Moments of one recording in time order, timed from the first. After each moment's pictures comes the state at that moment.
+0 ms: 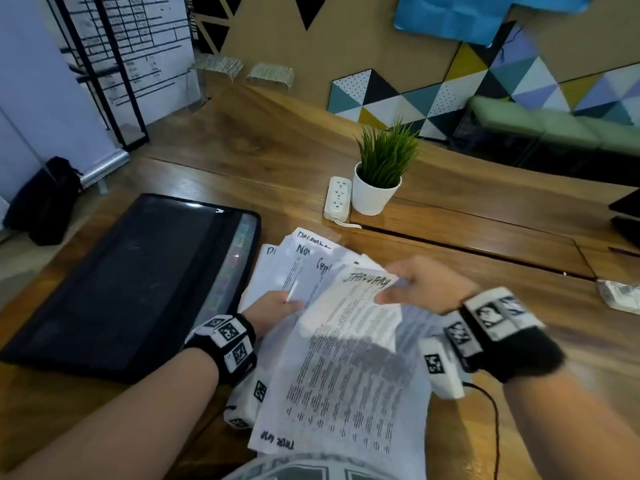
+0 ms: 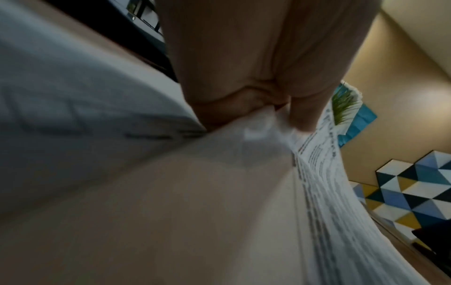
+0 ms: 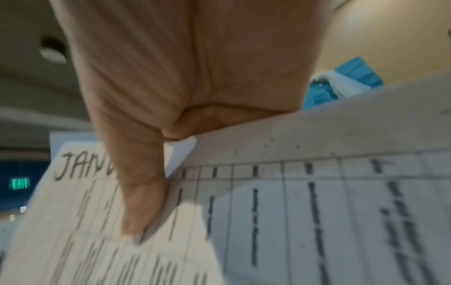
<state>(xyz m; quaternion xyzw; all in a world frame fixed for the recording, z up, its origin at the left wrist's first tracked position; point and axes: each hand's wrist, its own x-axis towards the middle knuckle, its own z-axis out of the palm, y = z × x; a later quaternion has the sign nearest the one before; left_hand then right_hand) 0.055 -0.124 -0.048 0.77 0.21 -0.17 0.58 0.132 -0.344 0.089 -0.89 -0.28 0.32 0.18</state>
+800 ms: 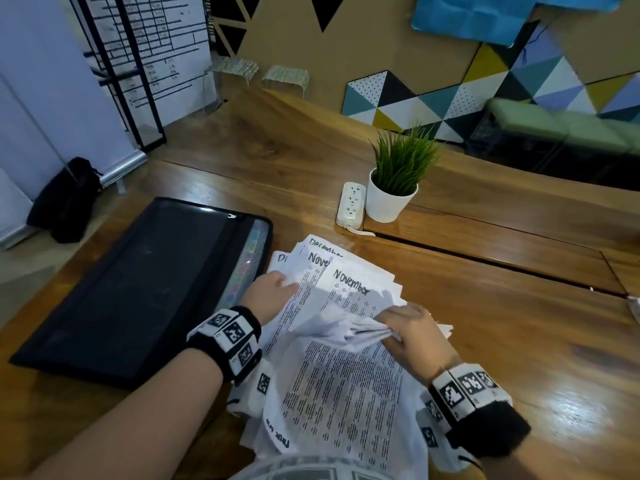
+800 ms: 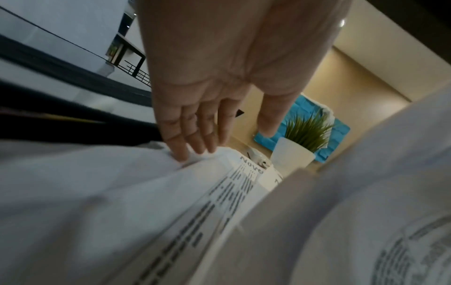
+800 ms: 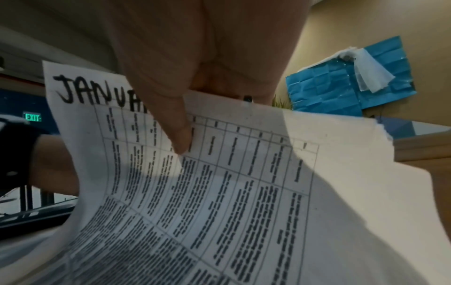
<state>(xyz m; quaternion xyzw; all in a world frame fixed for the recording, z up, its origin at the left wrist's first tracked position) 0.075 -0.097 -0.051 0.84 0.25 -0.06 0.47 0.115 -0.355 -0.016 -0.90 -0.40 0.04 0.17</state>
